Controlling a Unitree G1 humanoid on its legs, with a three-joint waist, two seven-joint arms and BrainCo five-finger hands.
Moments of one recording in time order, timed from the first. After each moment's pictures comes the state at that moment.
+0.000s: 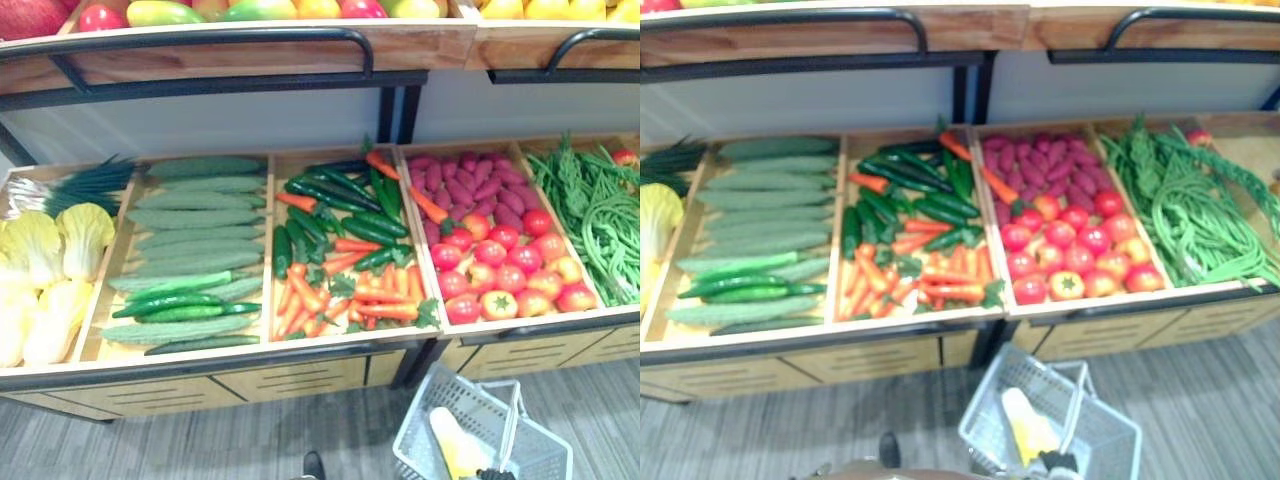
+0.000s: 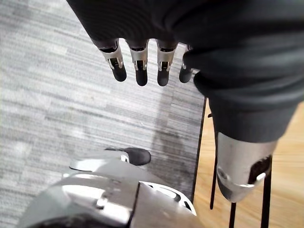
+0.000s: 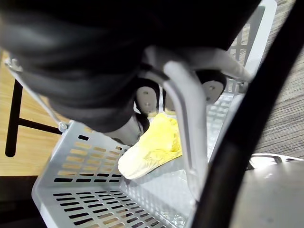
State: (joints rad) left arm 0.14 0.12 0.21 1.19 -0.24 -0.07 0.15; right arm 0.02 -0.03 -0.43 1.19 -0.22 -0.07 -0.19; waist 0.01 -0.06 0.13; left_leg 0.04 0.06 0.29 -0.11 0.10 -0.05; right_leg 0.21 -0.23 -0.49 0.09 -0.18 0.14
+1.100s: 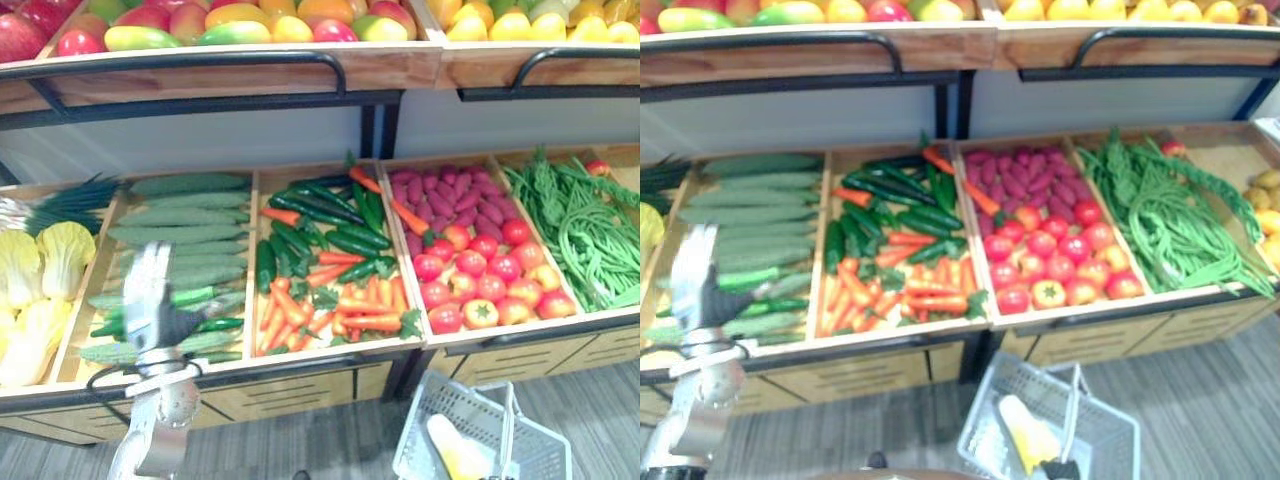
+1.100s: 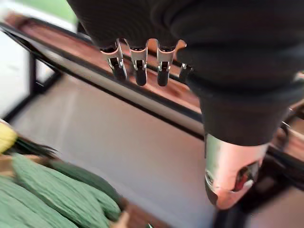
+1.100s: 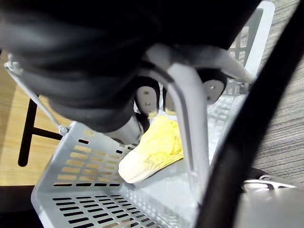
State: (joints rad) left arm 0.14 0.54 0.05 0.00 0.65 -0.21 0.55; right arm 0.09 -0.06 -0.33 1.17 -0.21 -0.12 -0.20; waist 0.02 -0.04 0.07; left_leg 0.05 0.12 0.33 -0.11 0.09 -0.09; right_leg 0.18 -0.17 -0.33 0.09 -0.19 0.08
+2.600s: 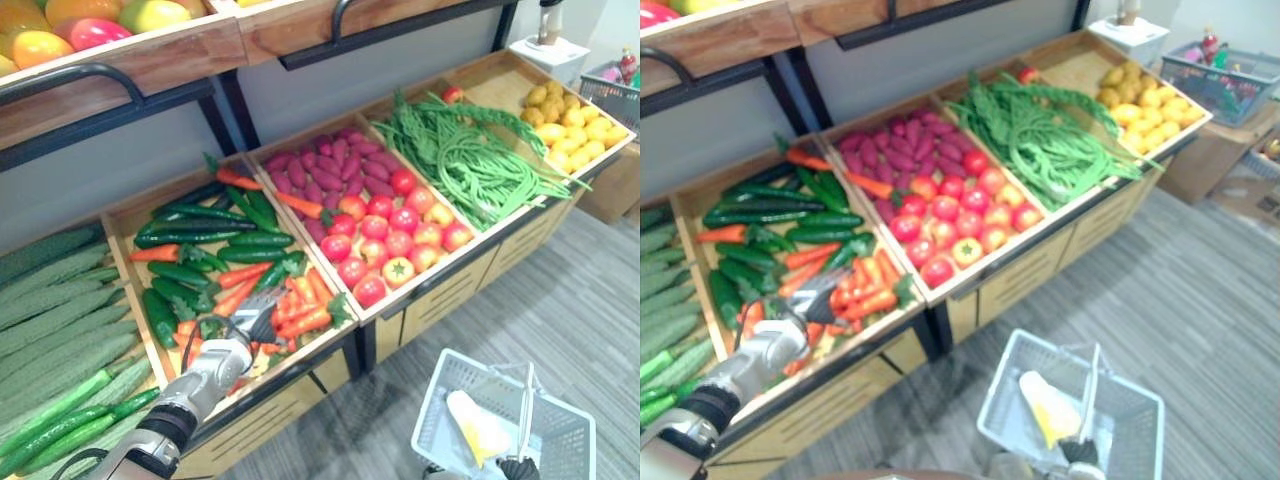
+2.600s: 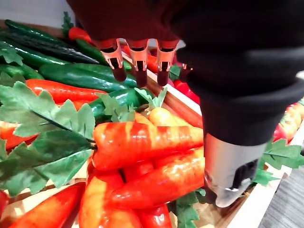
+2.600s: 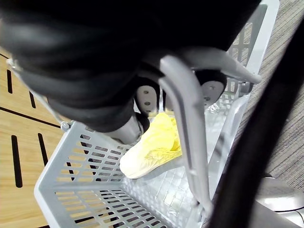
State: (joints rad) left arm -0.30 0.59 -0.40 0.65 0.67 -0.23 0.26; right arm 0.08 -0.12 -0.31 1.08 -0.19 -0.13 -0.20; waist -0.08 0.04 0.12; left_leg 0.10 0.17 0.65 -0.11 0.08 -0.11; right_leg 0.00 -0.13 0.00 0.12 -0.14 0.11
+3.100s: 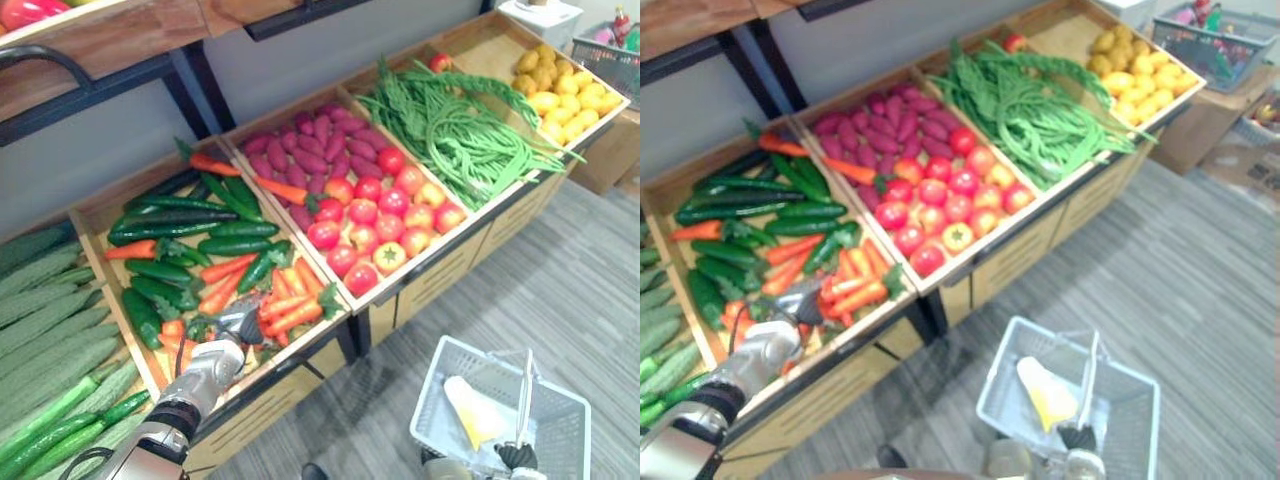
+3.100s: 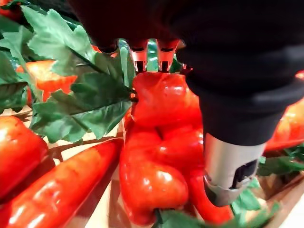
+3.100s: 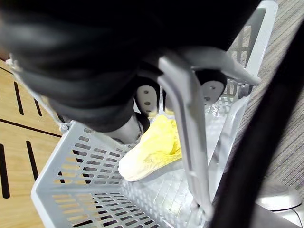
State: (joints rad) left arm -0.36 0.55 -0.34 0.84 0.67 -0.17 0.27; right arm 0.04 -0.12 -0.31 1.07 -0.19 -0.13 -0.21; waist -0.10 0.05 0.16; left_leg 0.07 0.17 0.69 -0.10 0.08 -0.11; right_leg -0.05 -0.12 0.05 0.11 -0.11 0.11
